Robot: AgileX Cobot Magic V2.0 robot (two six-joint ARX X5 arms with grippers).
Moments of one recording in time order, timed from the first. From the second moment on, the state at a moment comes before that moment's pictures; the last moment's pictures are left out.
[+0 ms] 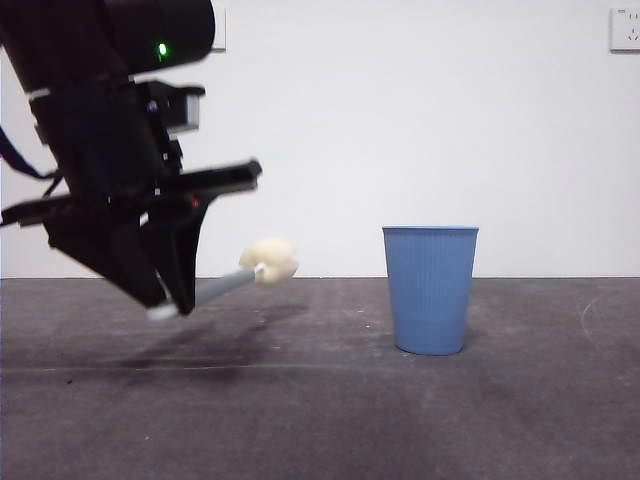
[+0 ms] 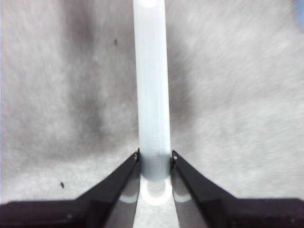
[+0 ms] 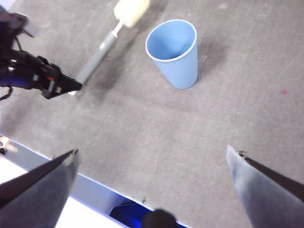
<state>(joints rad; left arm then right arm) -0.65 1.47 0.91 -0.50 -0.10 -0.45 0.10 0.63 0.97 -1.10 -0.45 -0.02</state>
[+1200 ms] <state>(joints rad) -0.65 0.88 0.91 -0.82 0.06 -0.28 0.28 1.18 0.50 -0.06 -0.41 0.06</state>
